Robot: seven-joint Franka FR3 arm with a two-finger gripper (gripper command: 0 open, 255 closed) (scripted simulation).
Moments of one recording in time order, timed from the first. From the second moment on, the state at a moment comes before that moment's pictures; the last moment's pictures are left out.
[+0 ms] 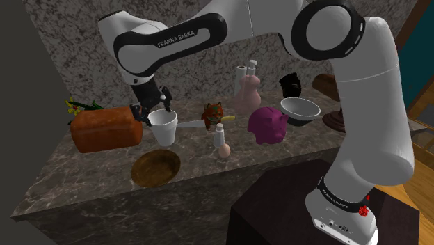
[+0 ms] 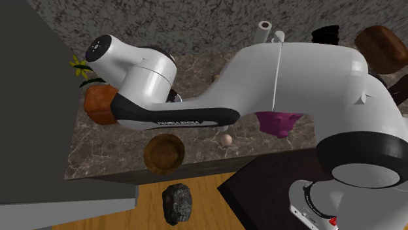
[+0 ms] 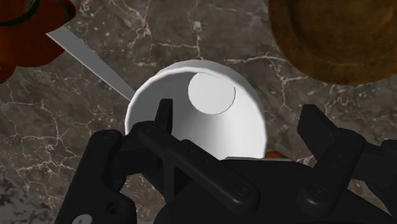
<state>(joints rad) 0.23 0.54 0.40 -1.39 -0.33 1.72 0.52</state>
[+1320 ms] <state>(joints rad) 0.29 0.74 0.38 -1.21 -0.38 1.73 0.54</state>
